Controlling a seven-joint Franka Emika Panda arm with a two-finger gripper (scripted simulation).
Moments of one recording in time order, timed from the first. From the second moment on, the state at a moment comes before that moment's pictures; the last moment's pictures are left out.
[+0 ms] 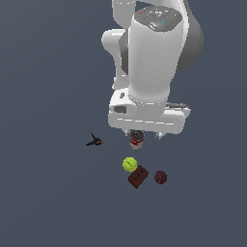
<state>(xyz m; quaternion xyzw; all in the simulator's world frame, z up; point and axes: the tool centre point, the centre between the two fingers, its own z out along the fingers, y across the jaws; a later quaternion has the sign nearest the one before) 0.083 0.061 0.275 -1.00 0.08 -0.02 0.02</state>
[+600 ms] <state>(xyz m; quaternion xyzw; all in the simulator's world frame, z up) 0.129 0.120 0.169 -0.99 0.15 -0.01 0.01</state>
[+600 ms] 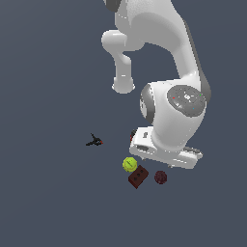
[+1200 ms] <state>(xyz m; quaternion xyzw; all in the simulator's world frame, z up) 0.142 0.160 0.090 -0.98 0.19 0.00 0.00</state>
